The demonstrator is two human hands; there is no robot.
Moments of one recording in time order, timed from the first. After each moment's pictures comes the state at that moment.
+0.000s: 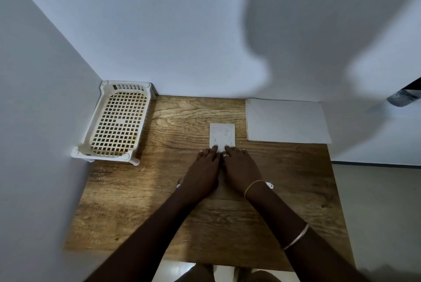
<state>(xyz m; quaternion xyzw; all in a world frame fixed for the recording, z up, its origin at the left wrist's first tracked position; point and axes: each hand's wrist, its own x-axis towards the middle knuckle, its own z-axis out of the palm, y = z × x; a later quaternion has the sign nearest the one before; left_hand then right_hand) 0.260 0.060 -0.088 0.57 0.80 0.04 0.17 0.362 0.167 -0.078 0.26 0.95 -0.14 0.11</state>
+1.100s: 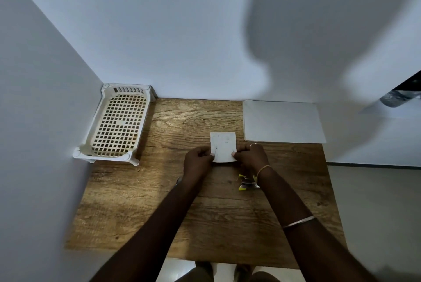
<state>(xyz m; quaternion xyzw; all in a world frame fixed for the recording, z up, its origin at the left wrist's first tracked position) 0.266 0.073 -0.052 0.06 0.79 0.49 0.36 0.371 0.205 -0.056 0.56 0.61 -0.55 -0.03</state>
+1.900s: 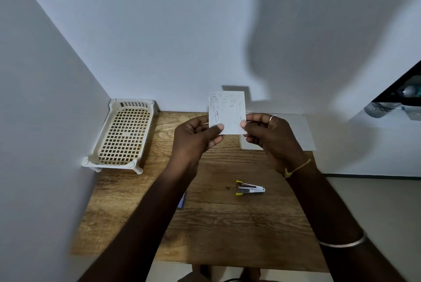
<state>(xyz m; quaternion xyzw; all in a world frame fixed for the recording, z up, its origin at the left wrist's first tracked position) 0.266 0.071 0.106 0.12 0.56 0.72 0.41 0.404 0.207 0.105 0.36 0.58 -0.69 -0.24</state>
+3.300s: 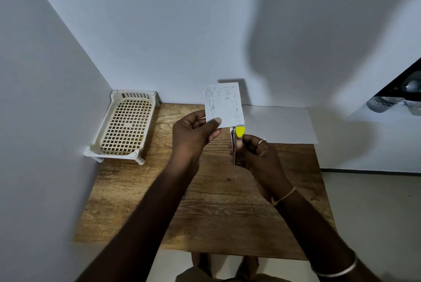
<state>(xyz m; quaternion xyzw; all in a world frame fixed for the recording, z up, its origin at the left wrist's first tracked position) 0.274 0.059 0.102 0.08 0.57 0.73 0.36 0.422 0.141 0.054 0.33 0.56 -0.72 -0.24</state>
